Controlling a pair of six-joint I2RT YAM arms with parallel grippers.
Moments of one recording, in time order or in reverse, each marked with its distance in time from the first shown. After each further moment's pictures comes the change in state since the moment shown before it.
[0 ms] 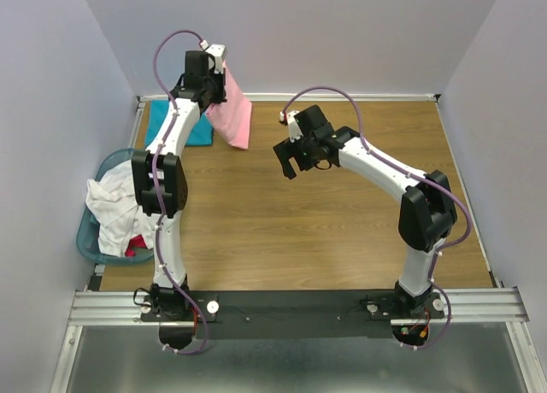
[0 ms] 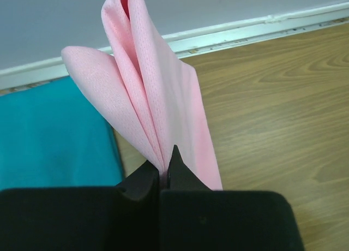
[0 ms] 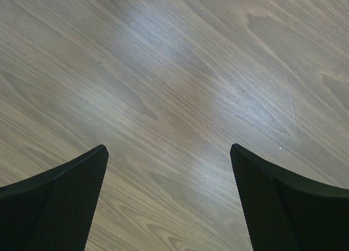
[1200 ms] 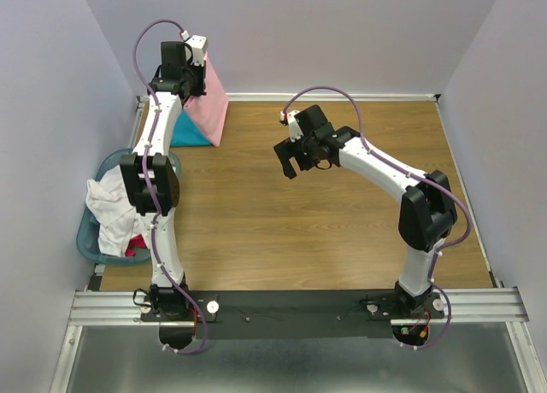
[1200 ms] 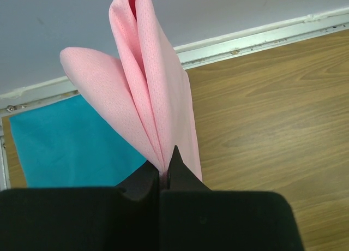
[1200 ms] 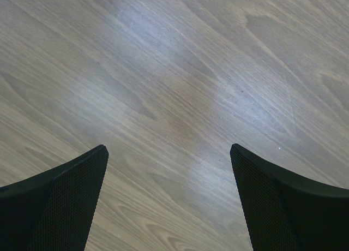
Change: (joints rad) left arm 0.113 0.017 0.149 -0.134 0.034 0.145; right arm 0.000 0.000 -0.001 0.000 0.000 0.001
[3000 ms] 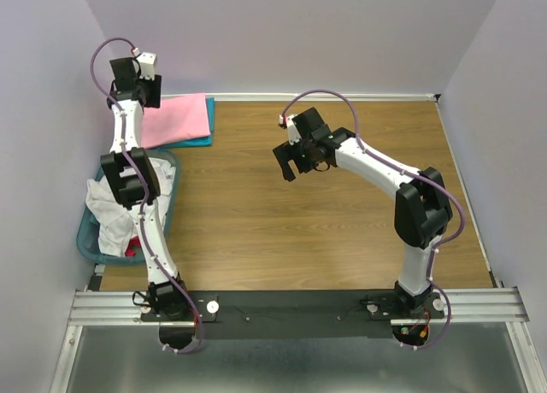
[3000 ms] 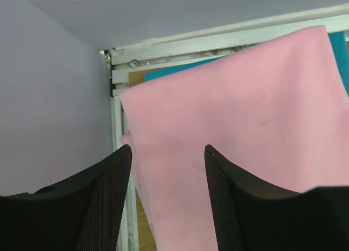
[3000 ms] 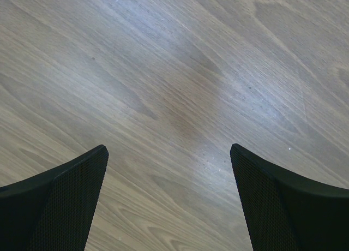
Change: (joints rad) left arm 0.278 0.245 0.167 0.029 -0.019 0.210; right arm 0.000 0.038 0.000 -0.003 -0.008 0.019
